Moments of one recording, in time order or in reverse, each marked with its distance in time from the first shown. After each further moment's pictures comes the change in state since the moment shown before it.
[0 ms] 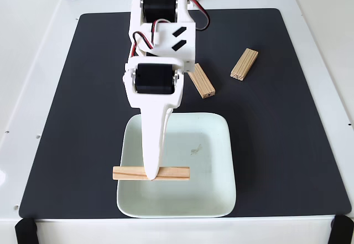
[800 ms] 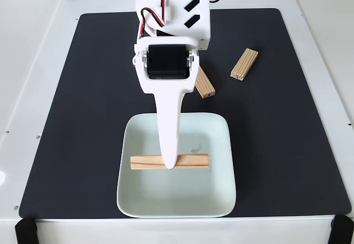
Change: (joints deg) arm -2.5 -5.1 -20.5 24.3 3.8
